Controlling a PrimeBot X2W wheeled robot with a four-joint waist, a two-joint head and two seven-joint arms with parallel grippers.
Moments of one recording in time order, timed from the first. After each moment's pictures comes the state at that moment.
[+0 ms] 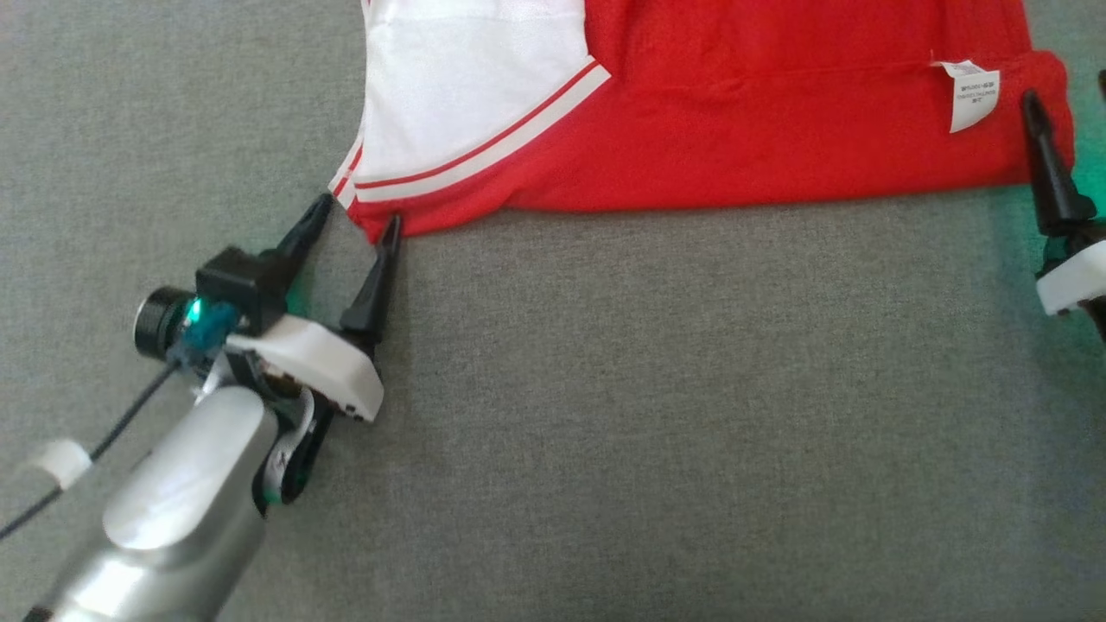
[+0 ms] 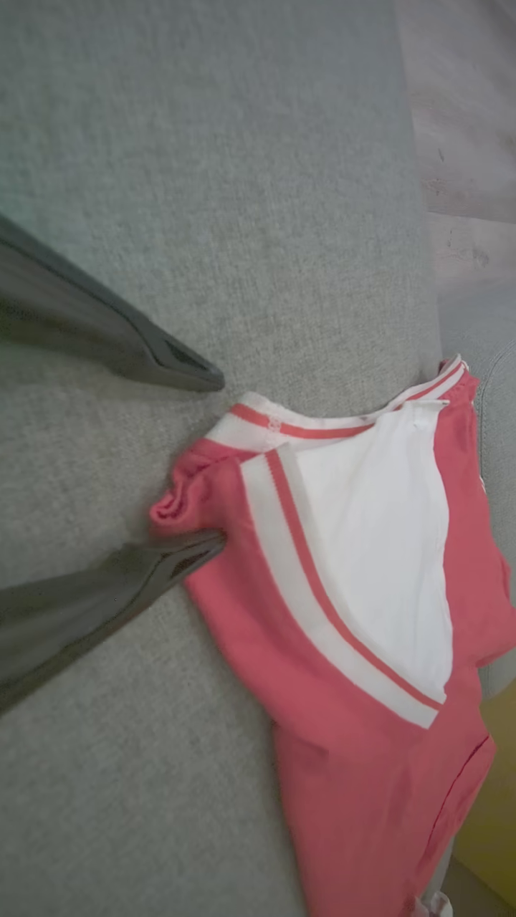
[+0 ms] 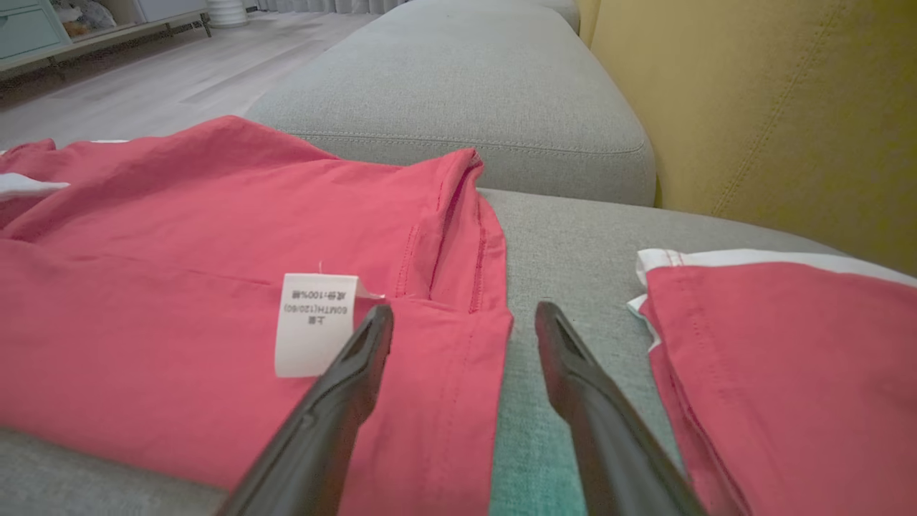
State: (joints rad) left arm -0.53 0.43 -0.69 0.27 -0.63 0.13 -0.03; right arm -0.59 -0.62 0.41 0.53 0.59 0.13 -0.25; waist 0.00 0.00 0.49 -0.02
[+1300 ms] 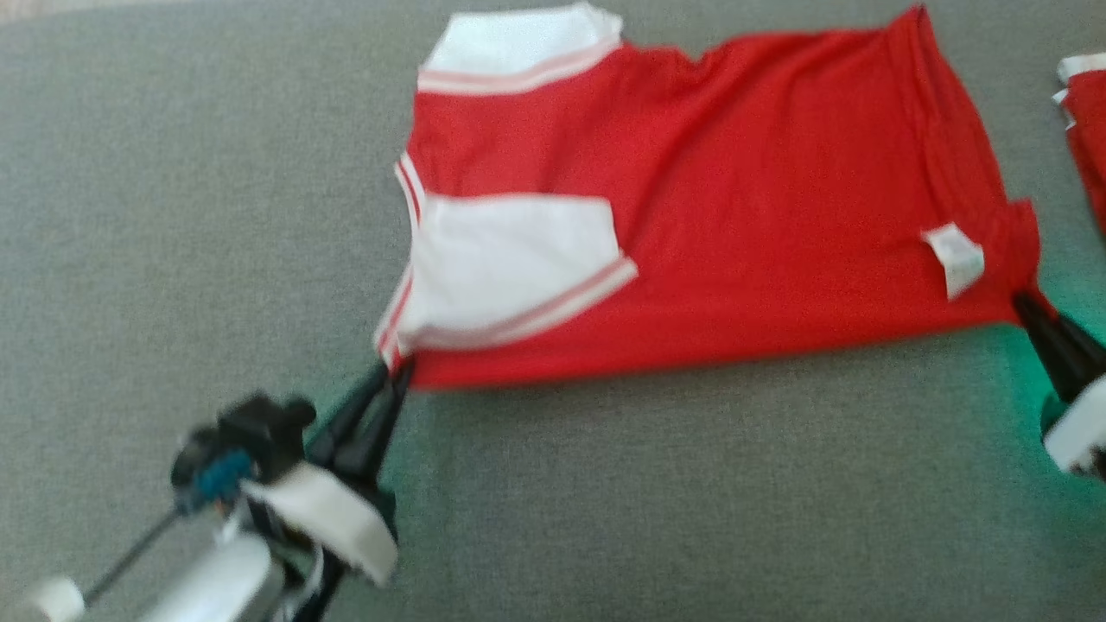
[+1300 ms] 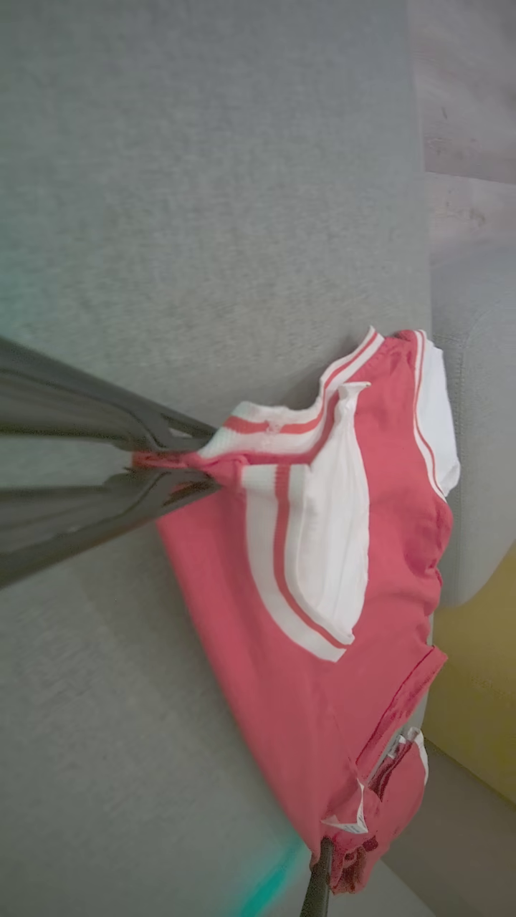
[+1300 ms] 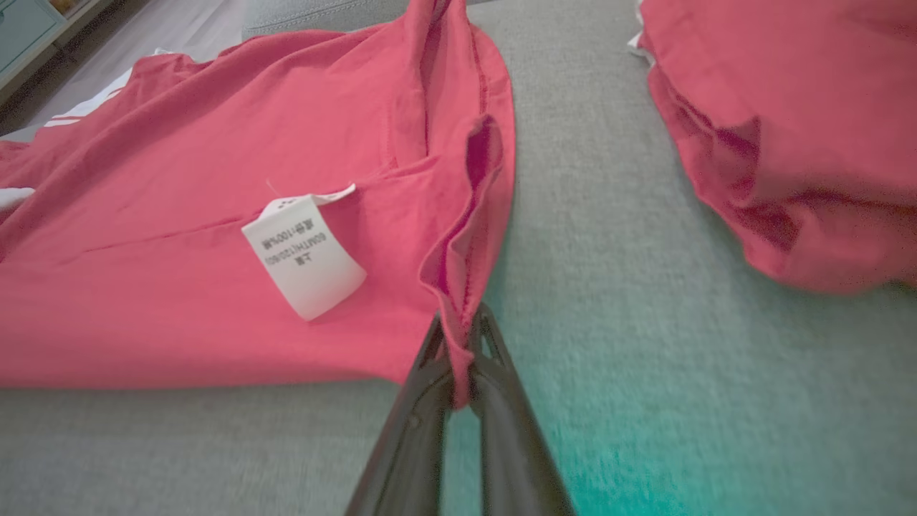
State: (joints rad) left arm -0.28 0.53 -0.75 0.03 -0.70 0.12 -0.02; right arm -0.38 -0.79 0.68 0.50 1.06 0.13 -0.12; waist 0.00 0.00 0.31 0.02
